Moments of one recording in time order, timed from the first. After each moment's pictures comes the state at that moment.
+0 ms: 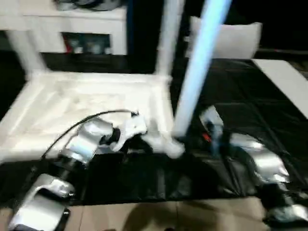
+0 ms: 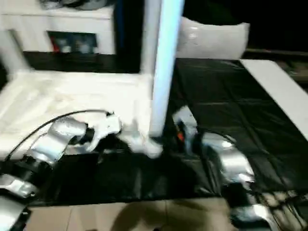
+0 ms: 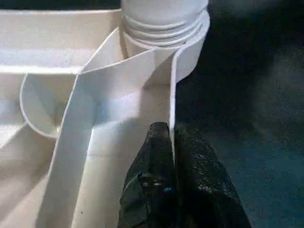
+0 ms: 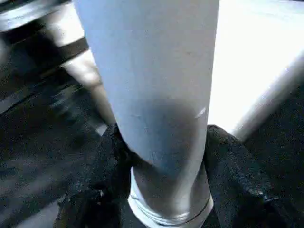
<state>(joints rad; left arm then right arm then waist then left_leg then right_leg) -0.62 0.33 -0.32 0.50 0.12 0.26 -1.11 -0.44 -0.25 0.06 0.32 0.19 0.43 0.83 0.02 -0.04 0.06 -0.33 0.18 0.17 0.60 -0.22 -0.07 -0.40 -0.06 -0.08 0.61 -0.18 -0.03</state>
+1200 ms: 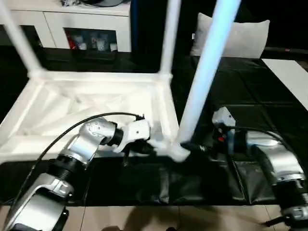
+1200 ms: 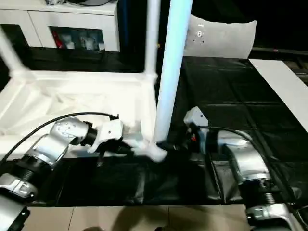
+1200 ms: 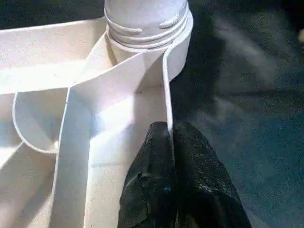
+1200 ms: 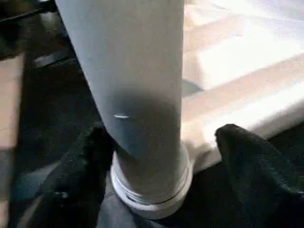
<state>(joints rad) -0.62 0.42 -0.40 0.52 0.07 0.00 -1.34 -0.40 -0.48 0.12 0.32 0.24 0.25 1.25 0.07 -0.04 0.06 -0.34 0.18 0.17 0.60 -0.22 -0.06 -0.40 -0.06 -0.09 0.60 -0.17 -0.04</state>
